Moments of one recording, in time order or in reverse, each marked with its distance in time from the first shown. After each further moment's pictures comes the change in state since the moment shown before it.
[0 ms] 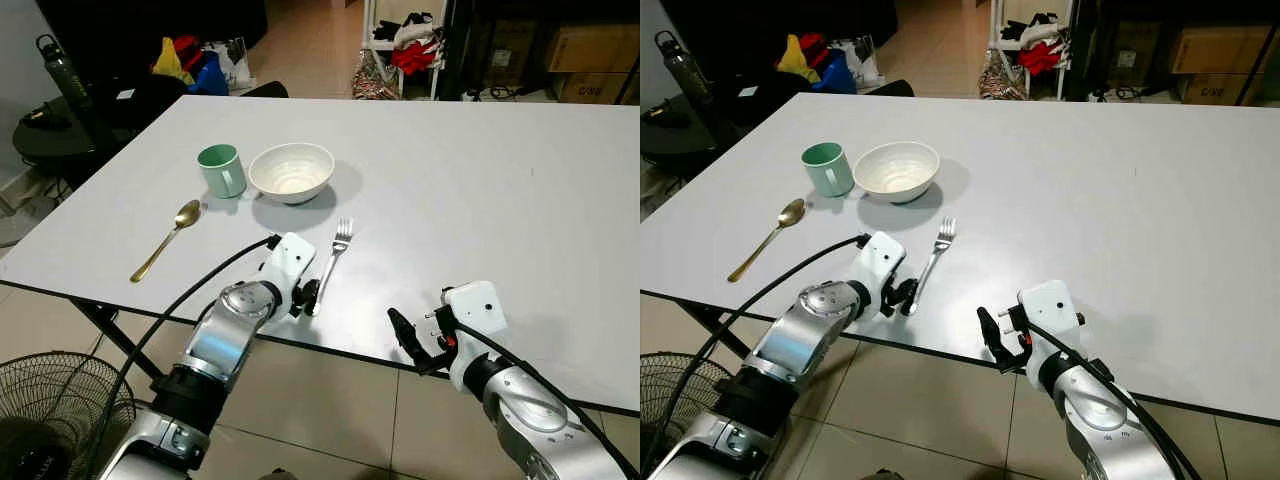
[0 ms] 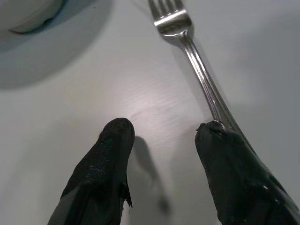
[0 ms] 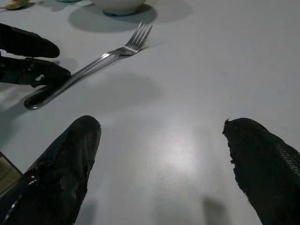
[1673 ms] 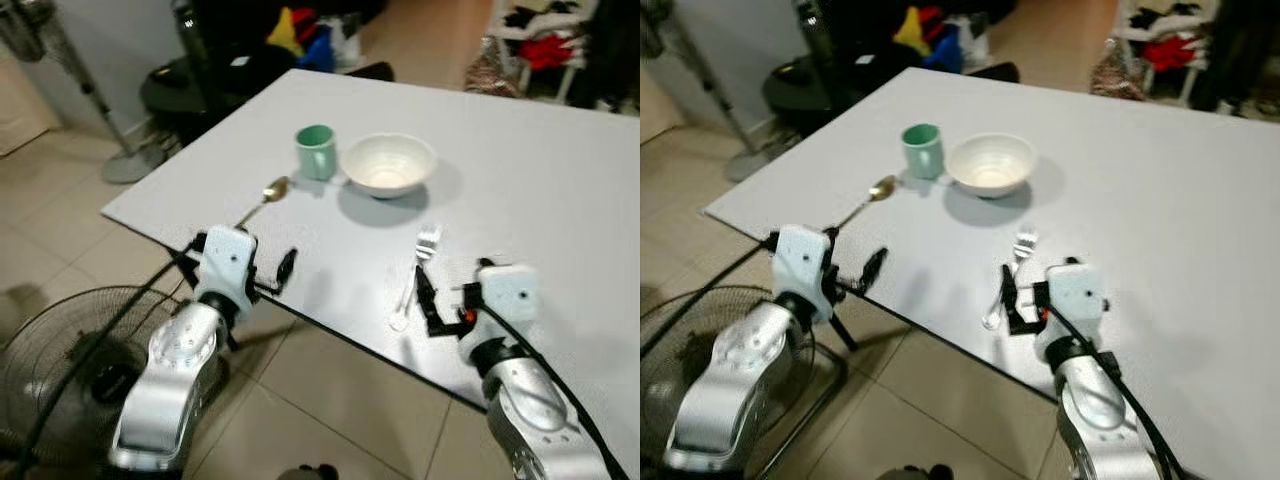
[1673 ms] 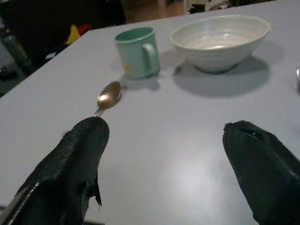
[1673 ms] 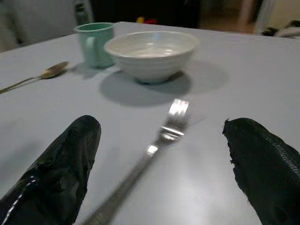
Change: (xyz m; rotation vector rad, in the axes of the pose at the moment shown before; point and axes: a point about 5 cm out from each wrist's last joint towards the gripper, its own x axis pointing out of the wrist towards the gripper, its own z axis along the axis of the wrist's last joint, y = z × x) left arm -0.083 0.008 0.004 -0.160 -0.403 0.223; right arm 0.002 -0.008 0.019 0.077 -0.228 -0.209
